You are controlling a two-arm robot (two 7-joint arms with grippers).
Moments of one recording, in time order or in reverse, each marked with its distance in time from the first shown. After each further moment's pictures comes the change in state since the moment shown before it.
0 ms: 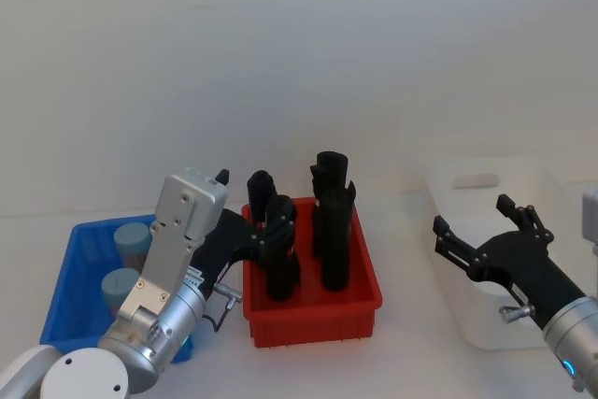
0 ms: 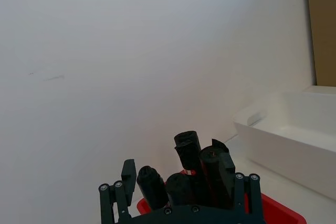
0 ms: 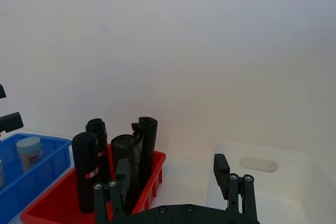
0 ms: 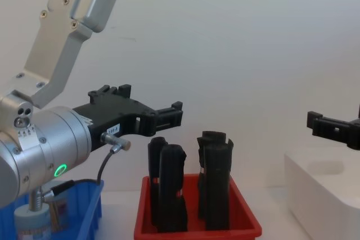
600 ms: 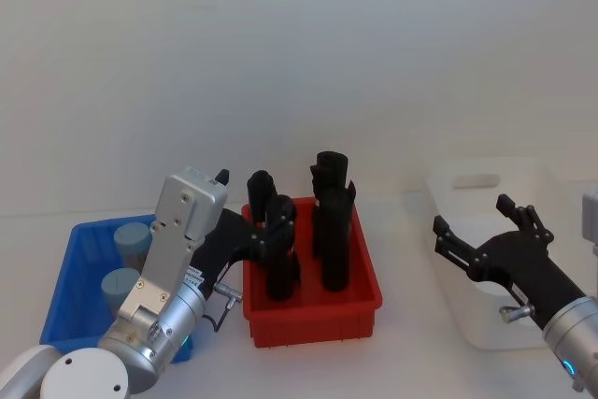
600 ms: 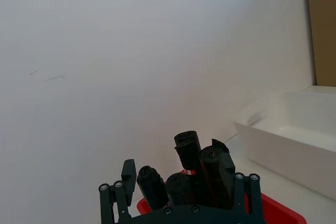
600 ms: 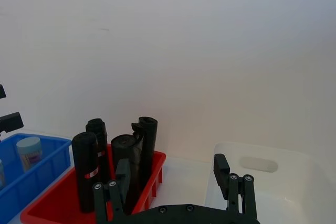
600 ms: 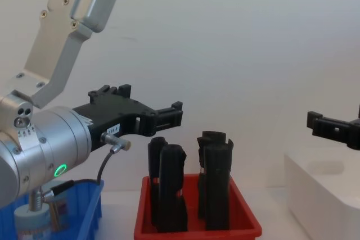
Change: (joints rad) left arm 0.000 0.000 0.000 0.000 0.000 0.000 0.000; right arm 0.000 0.000 0.000 0.000 0.000 0.000 0.000
